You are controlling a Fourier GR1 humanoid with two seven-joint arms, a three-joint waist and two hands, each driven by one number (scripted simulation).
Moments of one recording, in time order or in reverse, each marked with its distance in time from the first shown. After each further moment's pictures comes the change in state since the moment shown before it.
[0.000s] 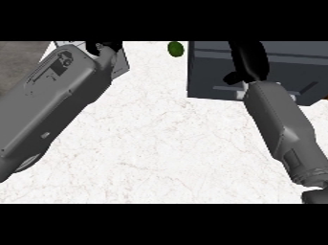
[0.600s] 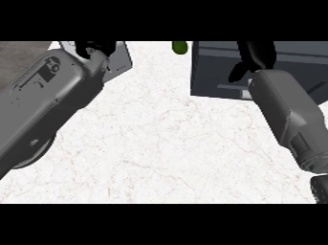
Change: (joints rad) left arm 0.037 0.043 0.001 -0.108 -0.025 0.007 0.058; right arm -0.131 -0.051 -0.030 0.170 0.022 -0.010 0.033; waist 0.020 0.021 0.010
